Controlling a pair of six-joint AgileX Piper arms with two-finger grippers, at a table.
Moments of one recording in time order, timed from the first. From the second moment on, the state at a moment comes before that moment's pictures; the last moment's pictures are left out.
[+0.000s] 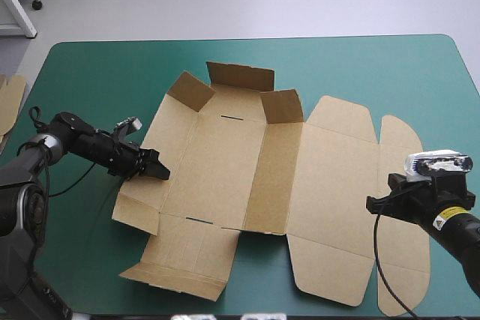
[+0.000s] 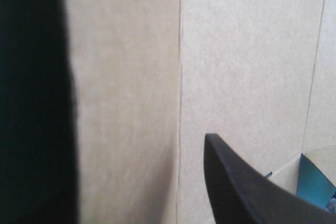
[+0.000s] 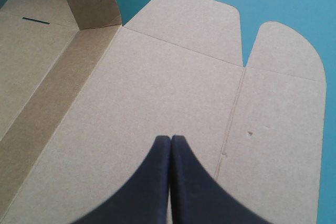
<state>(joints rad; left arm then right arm) 0.15 1.83 -1.13 -0.78 1.19 0.72 0.22 0.67 -0.69 0.03 0.66 0.12</state>
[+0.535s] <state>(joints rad) 0.15 1.81 -1.16 -0.75 1.20 0.77 0.22 0.67 -0.69 0.03 0.66 0.12</state>
